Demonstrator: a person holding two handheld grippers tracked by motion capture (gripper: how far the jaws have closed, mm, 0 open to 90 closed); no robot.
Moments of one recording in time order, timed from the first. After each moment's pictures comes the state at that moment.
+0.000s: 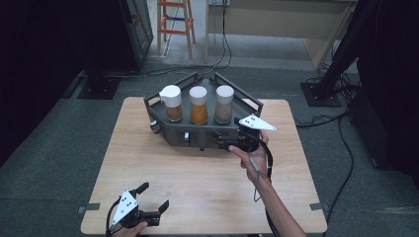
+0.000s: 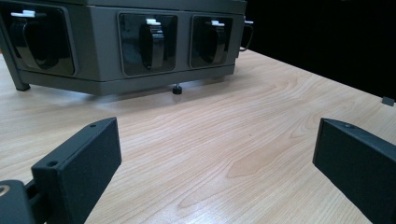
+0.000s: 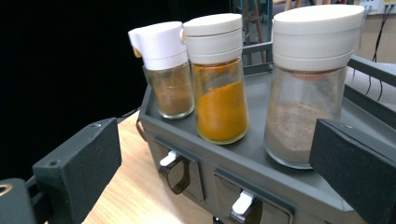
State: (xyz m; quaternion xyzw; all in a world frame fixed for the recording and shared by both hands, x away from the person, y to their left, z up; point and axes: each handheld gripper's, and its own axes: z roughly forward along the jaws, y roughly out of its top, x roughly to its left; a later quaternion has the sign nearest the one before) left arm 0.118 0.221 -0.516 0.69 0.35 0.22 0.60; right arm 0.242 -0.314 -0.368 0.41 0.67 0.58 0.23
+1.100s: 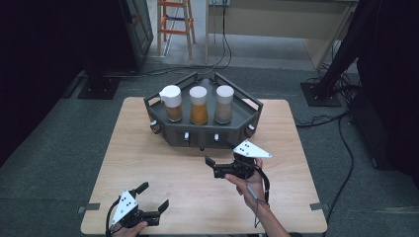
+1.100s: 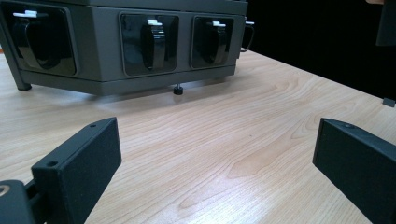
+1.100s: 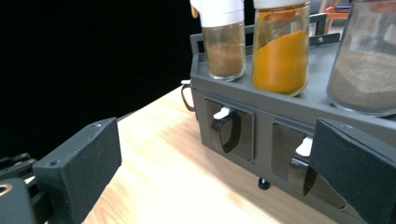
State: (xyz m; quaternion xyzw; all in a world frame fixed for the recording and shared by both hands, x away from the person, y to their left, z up) left arm 0.117 0.221 -0.516 0.69 0.35 0.22 0.60; right arm 0.199 -0.312 -0.410 0.37 0.69 0.60 0.20
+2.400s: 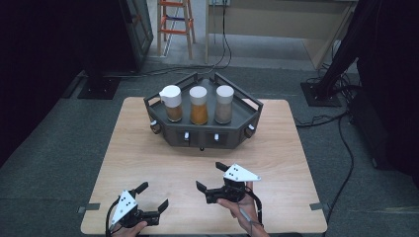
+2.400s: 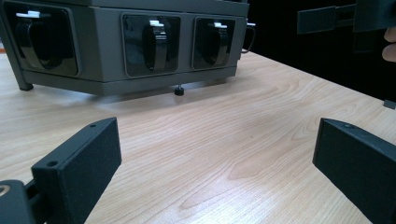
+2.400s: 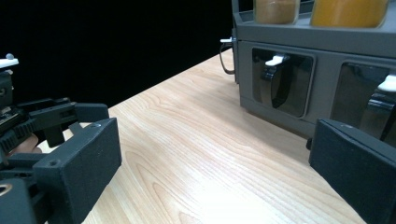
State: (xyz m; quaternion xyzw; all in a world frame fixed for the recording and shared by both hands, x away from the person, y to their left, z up) left arm 0.117 0.222 -0.516 0.68 0.36 0.22 0.60; right arm 0.171 -0.298 -0.453 0.34 0.71 0.59 0.16
